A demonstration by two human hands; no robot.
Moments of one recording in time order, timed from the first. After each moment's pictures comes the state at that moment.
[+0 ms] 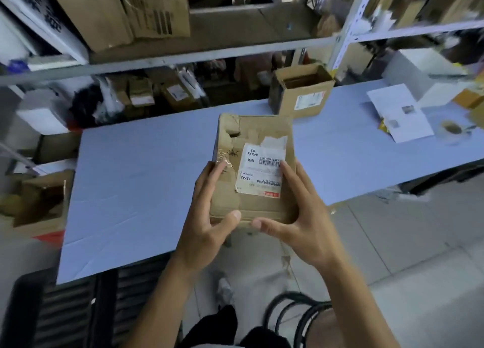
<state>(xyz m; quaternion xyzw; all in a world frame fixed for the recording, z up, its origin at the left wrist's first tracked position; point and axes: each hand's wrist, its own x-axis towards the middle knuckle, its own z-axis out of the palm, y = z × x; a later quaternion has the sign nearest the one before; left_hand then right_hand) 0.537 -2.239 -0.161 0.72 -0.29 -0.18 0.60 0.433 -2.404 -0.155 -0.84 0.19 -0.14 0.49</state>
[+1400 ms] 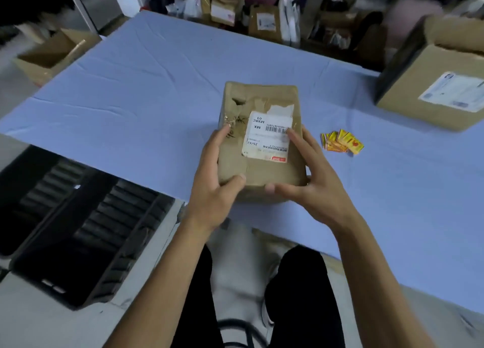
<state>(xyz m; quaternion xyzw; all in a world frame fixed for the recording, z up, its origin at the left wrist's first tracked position) 0.566 -2.401 -0.435 0.75 -0.02 0.03 0.66 0.579 -2.595 -0.422 -0.82 -0.08 0.04 0.57</state>
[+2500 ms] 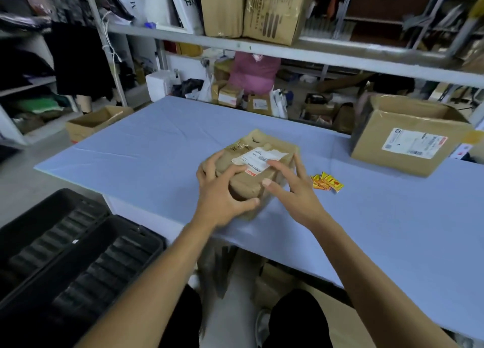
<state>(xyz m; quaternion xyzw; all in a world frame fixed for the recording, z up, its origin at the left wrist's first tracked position) 0.581 -2.404 -0.456 0.89 -0.08 0.15 0.41 0.594 -2.603 -0.447 -0.88 -0.10 -0.04 0.46</state>
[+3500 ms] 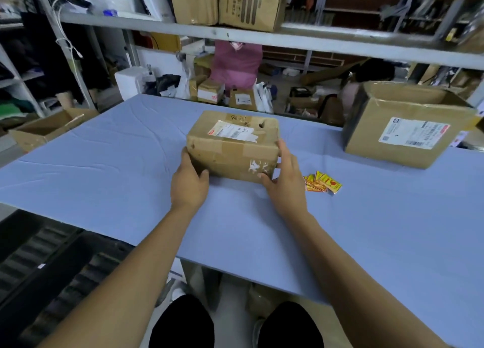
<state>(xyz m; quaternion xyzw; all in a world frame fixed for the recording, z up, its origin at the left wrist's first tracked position) 0.685 -2.392 -0.491 0.89 0.08 0.14 0.43 0.675 -2.599 -0.494 -0.88 -0.04 -0.23 0.42</state>
